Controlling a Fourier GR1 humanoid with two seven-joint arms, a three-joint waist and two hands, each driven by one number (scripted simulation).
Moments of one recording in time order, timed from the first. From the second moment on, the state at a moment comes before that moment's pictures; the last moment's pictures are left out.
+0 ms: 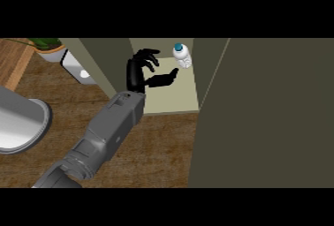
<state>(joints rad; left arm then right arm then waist) -1.05 0.00 -0.28 -0.24 0.53 0.67 -0.62 0.34 -0.25 0.40 -2.48 -0.02 -0.03 0.13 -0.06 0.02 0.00</state>
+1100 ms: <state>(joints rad) -1.14 0.01 -0.20 -0.12 0.53 0.53 -0.70 0.33 -0.23 0.39 -2.48 -0.03 0.00 0.13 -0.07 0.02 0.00</state>
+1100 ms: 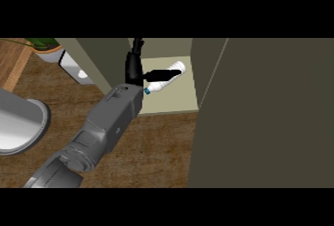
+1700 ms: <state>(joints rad) -1.10 0.00 -0.23 -0.30 0.60 0.27 -0.69 0.33 -0.21 0.39 -2.48 -0.03 0.00 0.15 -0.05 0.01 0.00</state>
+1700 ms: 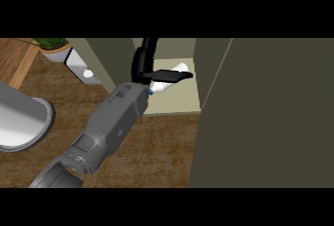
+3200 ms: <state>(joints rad) -0.16 0.27 -0.52 -1.52 0.57 0.36 -0.45 0.24 -0.29 0.62 -2.49 0.00 0.05 0.37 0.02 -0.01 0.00</state>
